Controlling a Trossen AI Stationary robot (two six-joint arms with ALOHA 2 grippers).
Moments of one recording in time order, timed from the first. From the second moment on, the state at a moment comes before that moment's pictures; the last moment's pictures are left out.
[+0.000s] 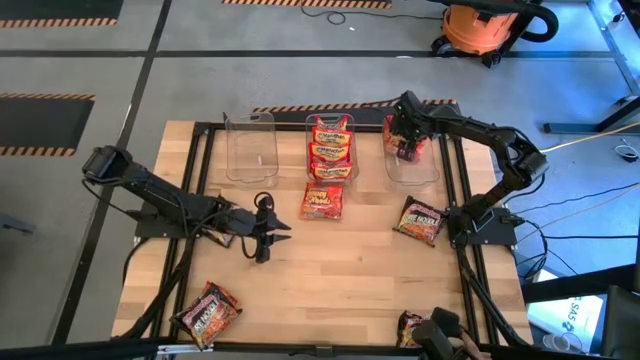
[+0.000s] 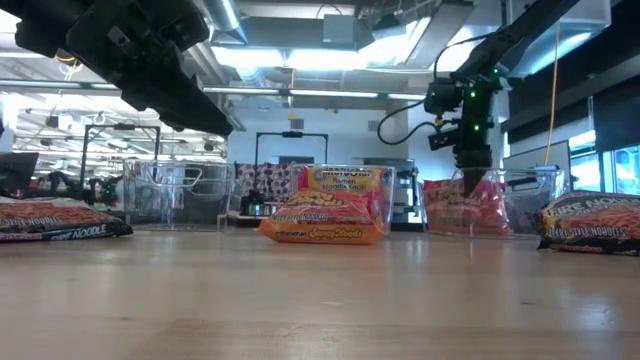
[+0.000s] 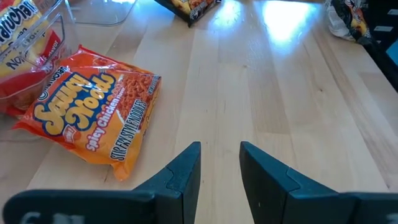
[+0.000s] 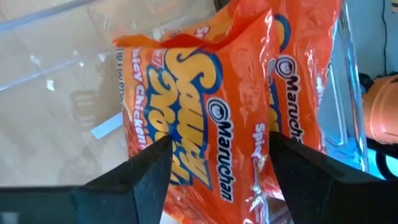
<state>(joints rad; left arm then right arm) -0.30 1.22 0.48 0.22 -0.29 -0.25 -0.89 1.57 1.05 -0.69 0.19 -0.58</state>
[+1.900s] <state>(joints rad) -0.52 1.38 0.92 -0.80 -0.42 -1.09 0.41 1.31 0.63 0.19 0.34 0.36</state>
